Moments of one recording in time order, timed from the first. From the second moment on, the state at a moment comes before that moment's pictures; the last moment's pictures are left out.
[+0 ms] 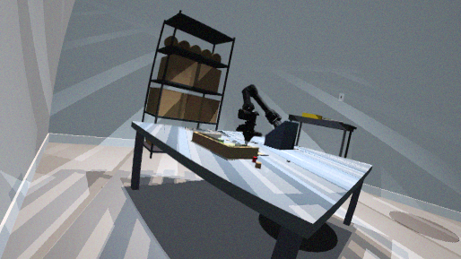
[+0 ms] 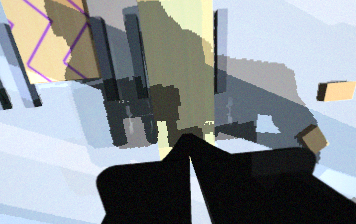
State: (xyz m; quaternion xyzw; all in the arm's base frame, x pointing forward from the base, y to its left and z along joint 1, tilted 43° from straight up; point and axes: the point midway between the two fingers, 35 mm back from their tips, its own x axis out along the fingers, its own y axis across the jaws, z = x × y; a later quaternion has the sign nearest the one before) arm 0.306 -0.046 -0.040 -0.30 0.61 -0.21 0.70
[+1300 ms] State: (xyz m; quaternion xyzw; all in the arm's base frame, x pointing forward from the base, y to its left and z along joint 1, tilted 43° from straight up) arm 0.253 -0.054 -0.044 -0.31 0.61 -0.21 0.70
